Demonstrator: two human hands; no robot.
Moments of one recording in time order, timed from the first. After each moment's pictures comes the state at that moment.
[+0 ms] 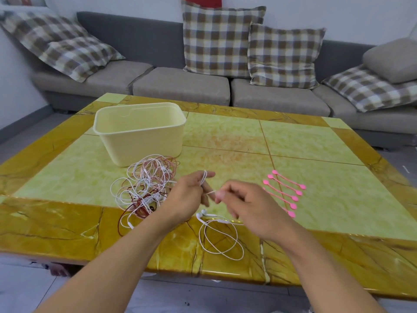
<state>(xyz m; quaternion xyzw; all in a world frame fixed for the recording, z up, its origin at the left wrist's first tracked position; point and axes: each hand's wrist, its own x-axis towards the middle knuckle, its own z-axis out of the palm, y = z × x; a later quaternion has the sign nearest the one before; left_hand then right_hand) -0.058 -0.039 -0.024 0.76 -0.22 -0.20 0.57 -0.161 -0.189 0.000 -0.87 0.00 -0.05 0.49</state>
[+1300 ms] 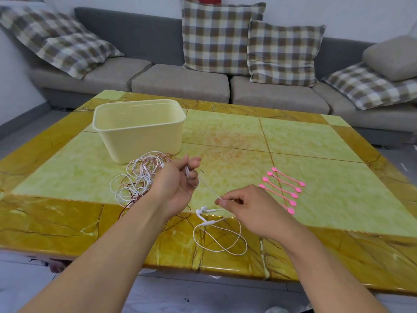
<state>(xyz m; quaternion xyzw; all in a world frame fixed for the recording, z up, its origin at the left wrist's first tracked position) -0.044 -0.037 -0.003 0.42 0.04 -0.31 0.86 -0.161 -0.195 -0.006 -0.93 0.08 0.02 0.35</state>
